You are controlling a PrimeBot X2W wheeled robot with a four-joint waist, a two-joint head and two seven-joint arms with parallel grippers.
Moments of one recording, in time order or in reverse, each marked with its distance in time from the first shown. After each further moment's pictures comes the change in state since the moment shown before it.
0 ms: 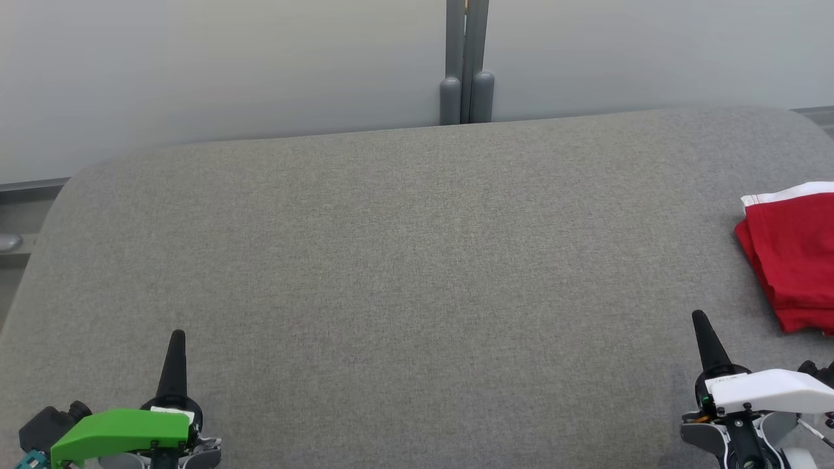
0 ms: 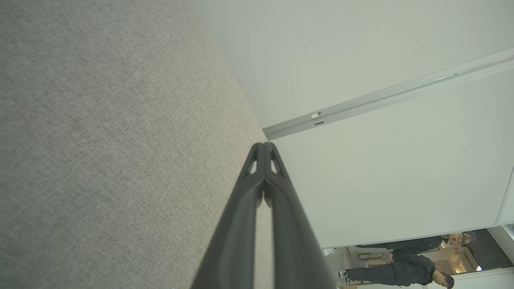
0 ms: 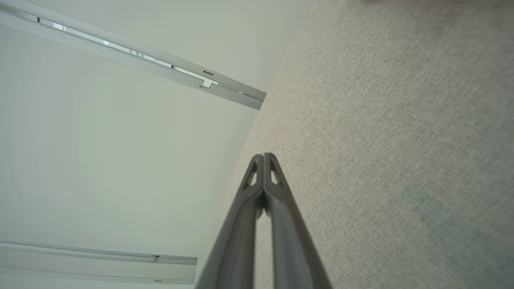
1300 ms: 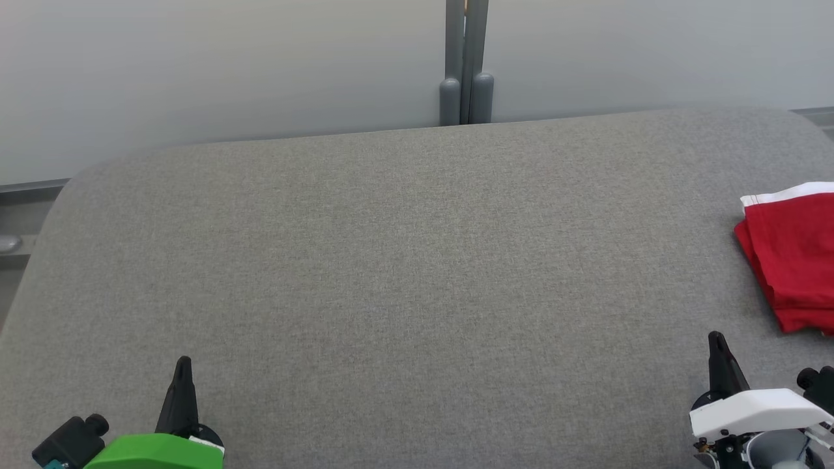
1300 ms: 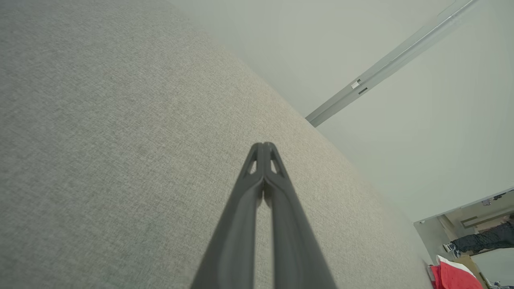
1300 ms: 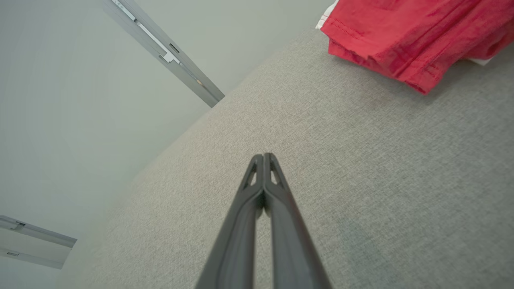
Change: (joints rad) left arm 0.063 0.013 -0.041 0.014 0.400 0.000 -0.115; right arm 0.037 0.009 -0.036 0.042 -0.516 0.001 -0.114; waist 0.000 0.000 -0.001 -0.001
